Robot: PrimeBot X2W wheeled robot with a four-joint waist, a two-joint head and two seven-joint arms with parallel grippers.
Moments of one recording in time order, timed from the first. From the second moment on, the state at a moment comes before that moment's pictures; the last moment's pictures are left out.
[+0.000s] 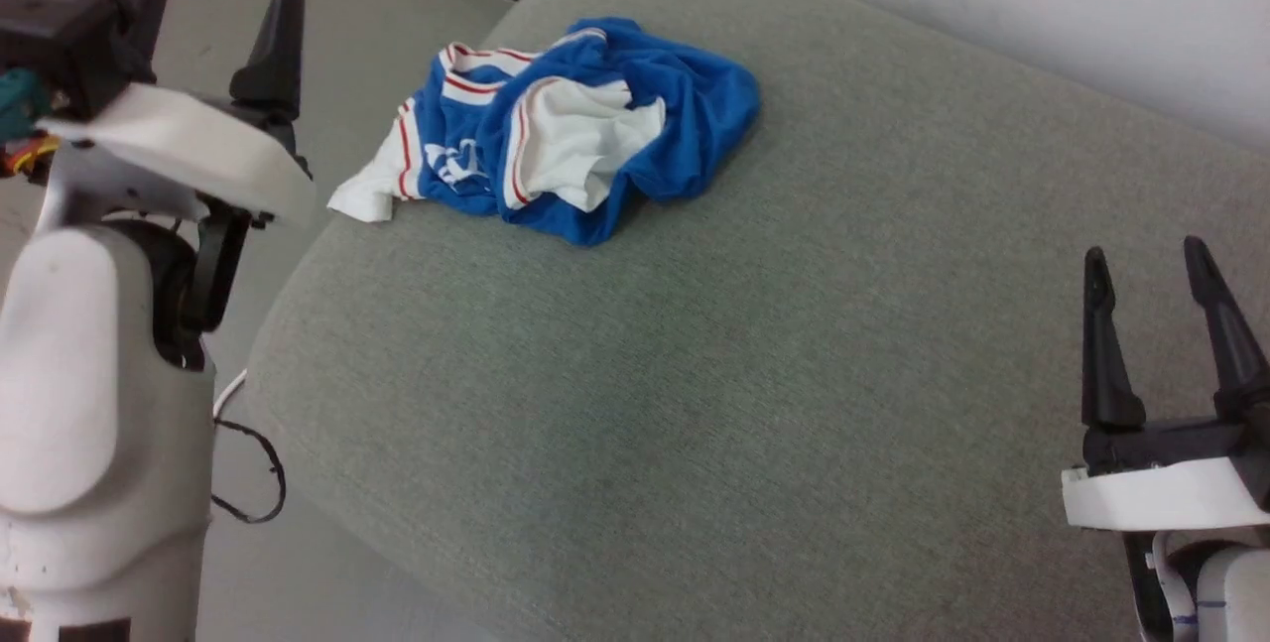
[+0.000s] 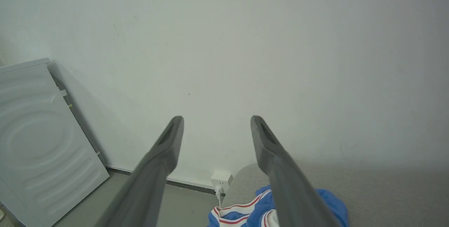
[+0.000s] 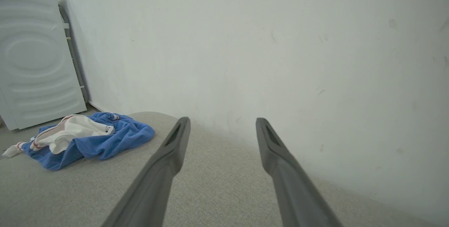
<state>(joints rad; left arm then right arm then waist) -0.64 0.31 -0.05 0.06 -0.25 -0.10 0.09 -0.05 -0.05 -0.14 -0.10 -0.04 0.13 -0.26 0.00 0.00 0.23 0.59</state>
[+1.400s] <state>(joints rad) -0.86 0.33 -0.10 0.73 -0.50 -0.08 0.39 -0.14 -0.14 -0.15 -0.30 -0.03 0.13 -0.16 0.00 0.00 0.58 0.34</state>
